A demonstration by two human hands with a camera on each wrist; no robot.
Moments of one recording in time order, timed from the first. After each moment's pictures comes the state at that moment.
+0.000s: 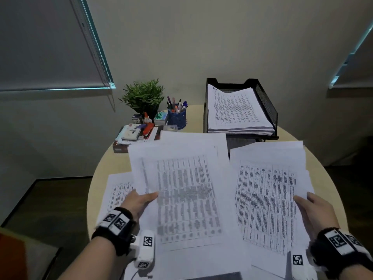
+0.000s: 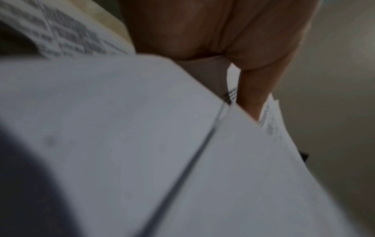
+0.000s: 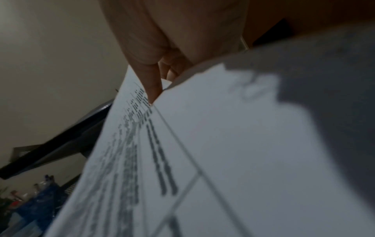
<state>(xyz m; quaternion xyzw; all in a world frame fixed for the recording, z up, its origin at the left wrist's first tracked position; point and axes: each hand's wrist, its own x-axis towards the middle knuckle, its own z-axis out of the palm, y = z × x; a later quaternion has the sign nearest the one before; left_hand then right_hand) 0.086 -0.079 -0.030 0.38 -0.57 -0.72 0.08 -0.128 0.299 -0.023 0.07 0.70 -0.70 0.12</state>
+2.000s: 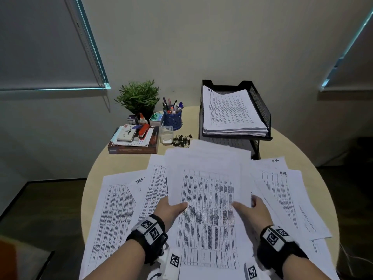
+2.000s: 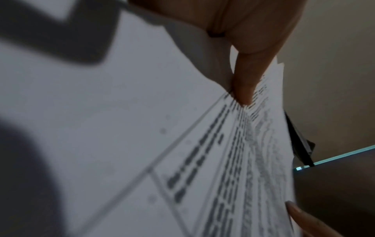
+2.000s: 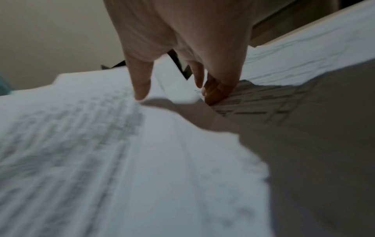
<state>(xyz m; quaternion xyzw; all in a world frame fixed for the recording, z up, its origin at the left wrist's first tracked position) 0.051 0.001 -0.046 0.37 -0.62 -0.69 0.04 -0.087 0.215 -0.070 0.03 0.81 -0.54 0.24</state>
